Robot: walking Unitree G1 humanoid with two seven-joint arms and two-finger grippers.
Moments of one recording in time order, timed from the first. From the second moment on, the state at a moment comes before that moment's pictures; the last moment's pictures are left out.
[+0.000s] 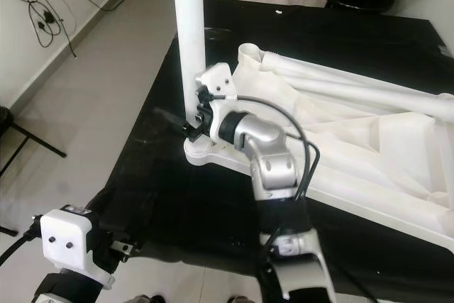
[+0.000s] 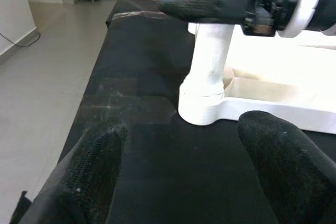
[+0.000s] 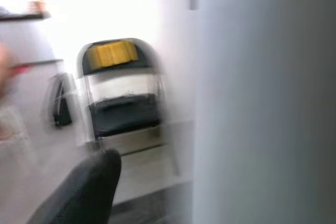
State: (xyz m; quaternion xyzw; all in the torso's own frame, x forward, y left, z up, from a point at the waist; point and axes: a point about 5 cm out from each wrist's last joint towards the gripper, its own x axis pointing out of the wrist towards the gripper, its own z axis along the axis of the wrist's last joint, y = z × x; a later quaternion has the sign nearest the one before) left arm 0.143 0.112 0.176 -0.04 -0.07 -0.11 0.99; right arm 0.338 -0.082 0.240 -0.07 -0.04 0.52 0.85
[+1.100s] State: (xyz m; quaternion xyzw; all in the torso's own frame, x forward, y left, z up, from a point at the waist) left arm 0.128 0.109 0.180 -0.05 -0.05 -0.11 0.99; right arm 0.371 -0.077 0.260 -0.09 -0.08 0.67 0.74
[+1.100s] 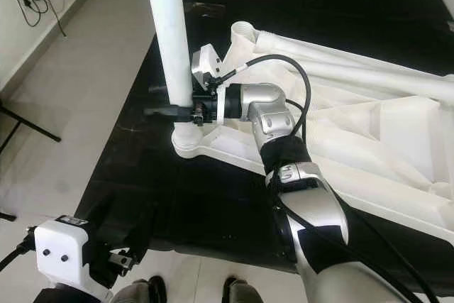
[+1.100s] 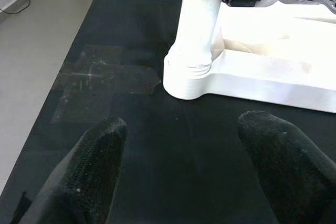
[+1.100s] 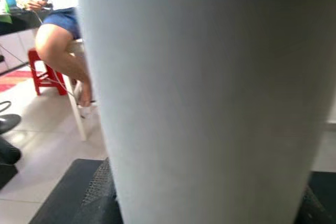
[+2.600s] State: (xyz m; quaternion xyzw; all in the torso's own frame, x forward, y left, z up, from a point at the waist) left arm 0.139 0.108 0.178 -0.05 -0.06 -0.12 0.99; right arm 0.362 -0.053 0.233 -0.03 -0.04 0.60 0.79
